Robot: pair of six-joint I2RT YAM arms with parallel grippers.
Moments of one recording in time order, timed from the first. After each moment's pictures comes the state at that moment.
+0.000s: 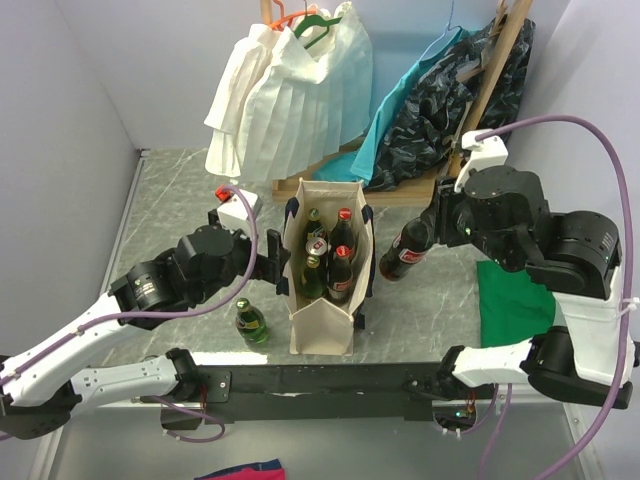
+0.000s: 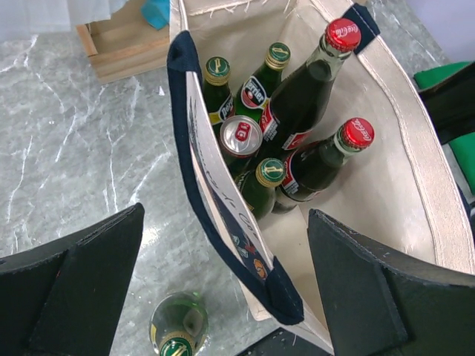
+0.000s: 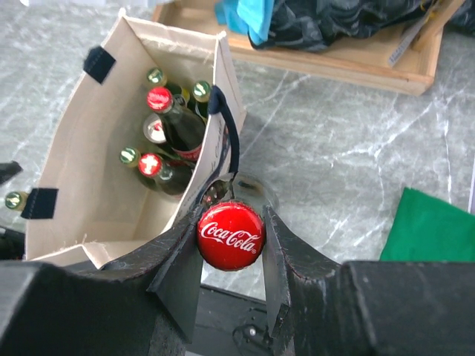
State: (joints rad) left arm -1.01 0.90 1.17 -0.68 -0.43 -0.38; right arm 0.93 1.23 2.15 -1.52 0.57 0.44
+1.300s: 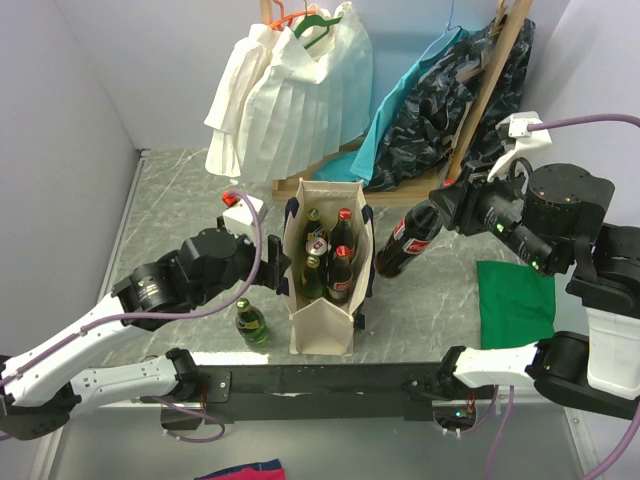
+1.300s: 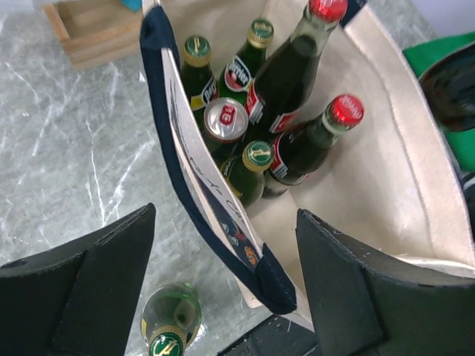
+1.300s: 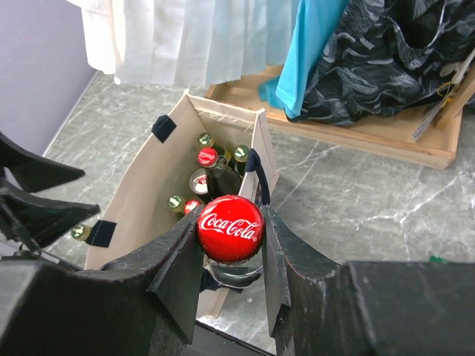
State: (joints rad) left arm -1.01 0.89 1.15 -0.68 -0.36 -0.38; right arm 0.93 1.18 2.23 -1.34 0.52 0.33
